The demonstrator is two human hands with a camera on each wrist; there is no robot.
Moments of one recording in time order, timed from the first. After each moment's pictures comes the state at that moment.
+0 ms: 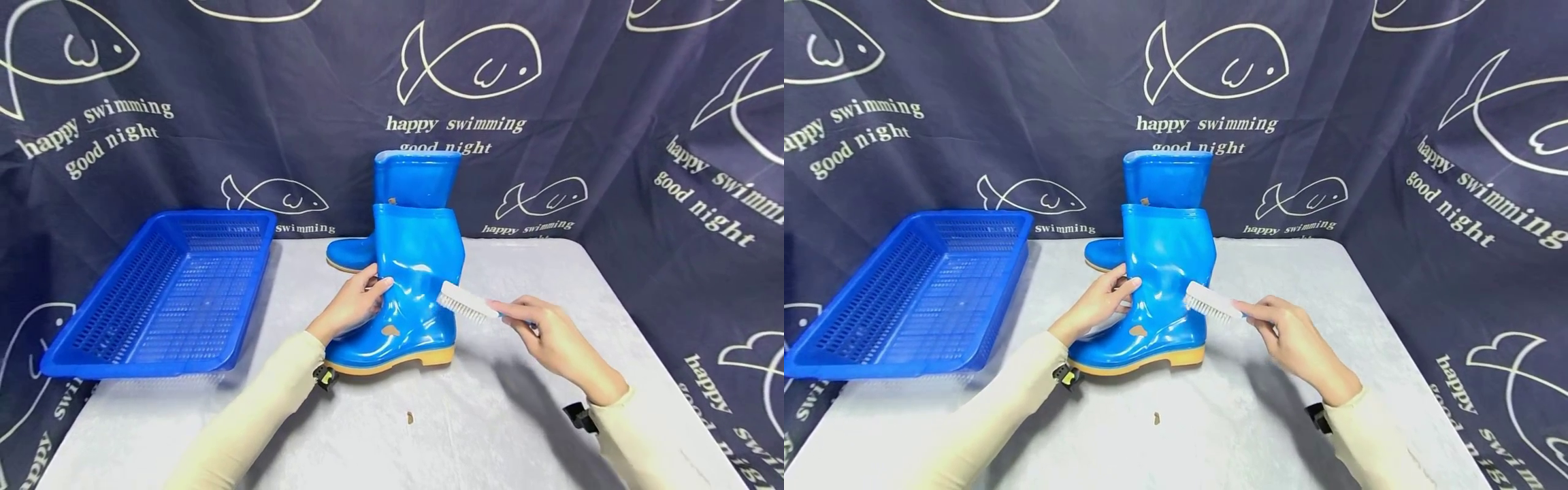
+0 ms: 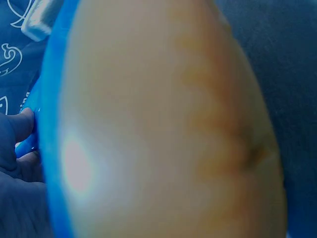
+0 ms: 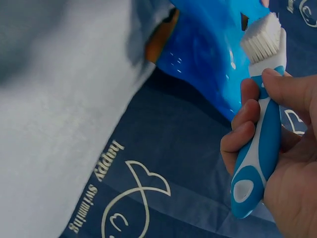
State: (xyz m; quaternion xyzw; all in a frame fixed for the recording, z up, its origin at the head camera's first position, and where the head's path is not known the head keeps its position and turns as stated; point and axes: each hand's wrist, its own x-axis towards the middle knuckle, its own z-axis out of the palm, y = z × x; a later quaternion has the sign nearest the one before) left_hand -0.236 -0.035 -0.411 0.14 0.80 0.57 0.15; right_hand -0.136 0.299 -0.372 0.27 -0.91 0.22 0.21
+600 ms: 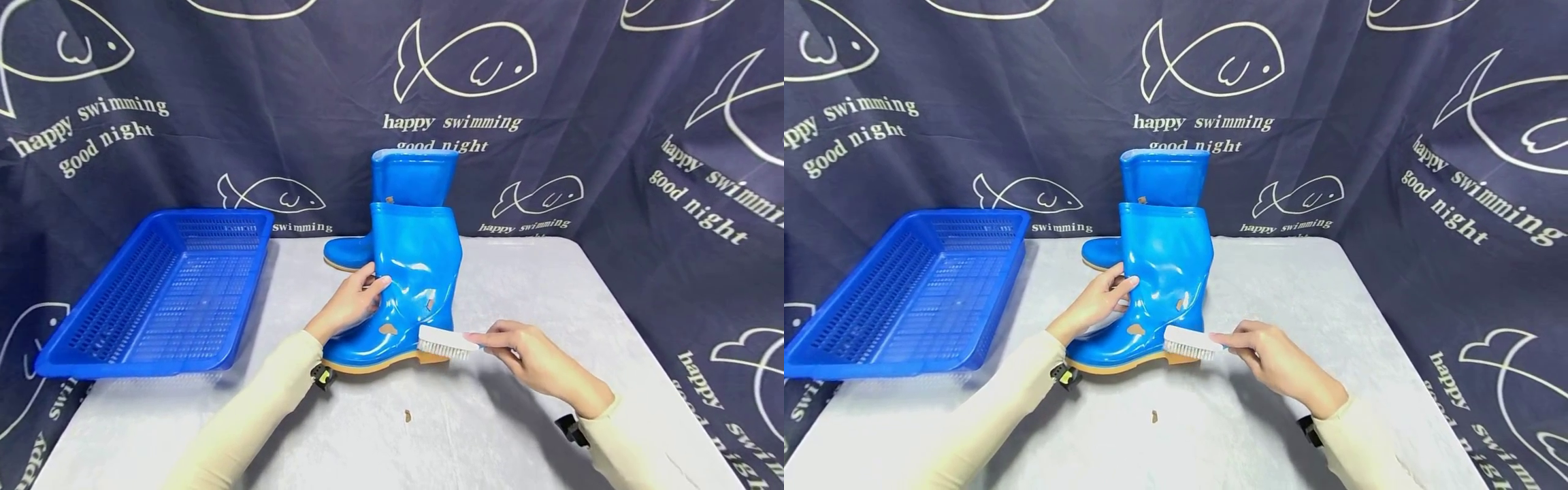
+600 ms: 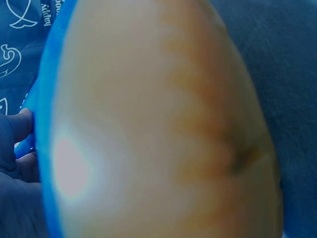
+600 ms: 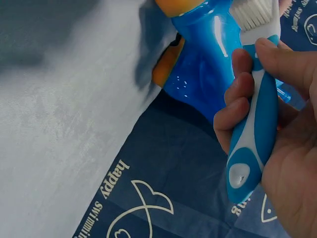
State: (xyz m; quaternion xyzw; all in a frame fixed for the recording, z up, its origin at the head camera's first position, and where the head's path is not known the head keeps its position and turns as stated) left_hand -0.237 -0.033 -0.414 0.16 0.80 0.56 0.14; right_hand -0.123 0.290 -0.386 0.34 -0.91 0.22 0.12
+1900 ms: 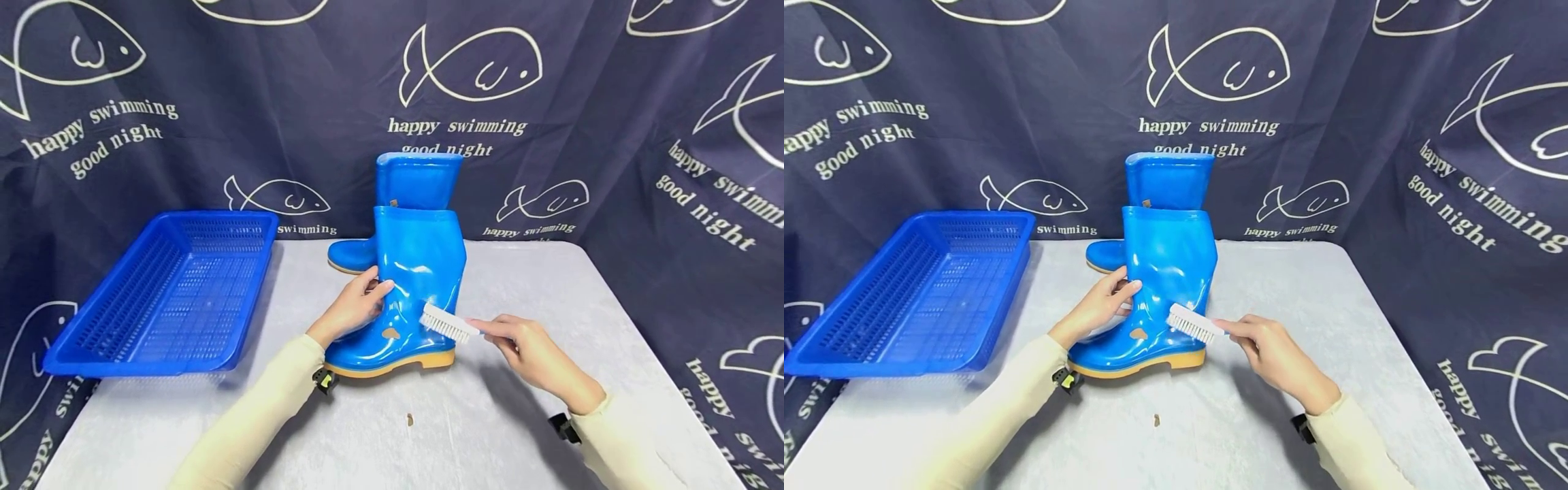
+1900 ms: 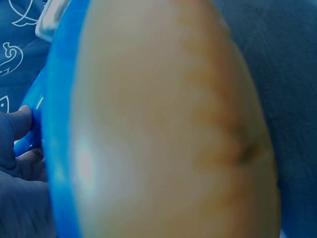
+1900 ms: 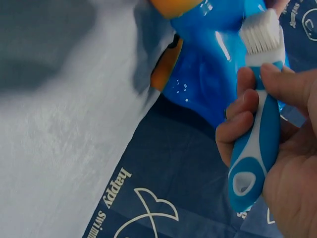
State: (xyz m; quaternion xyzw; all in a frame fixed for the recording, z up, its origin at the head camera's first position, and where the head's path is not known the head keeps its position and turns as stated) left_hand -0.232 -0.036 -0.411 0.15 0.80 0.56 0.14; right_hand -0.135 0.282 -0.392 0.30 -0.91 0.23 0.16
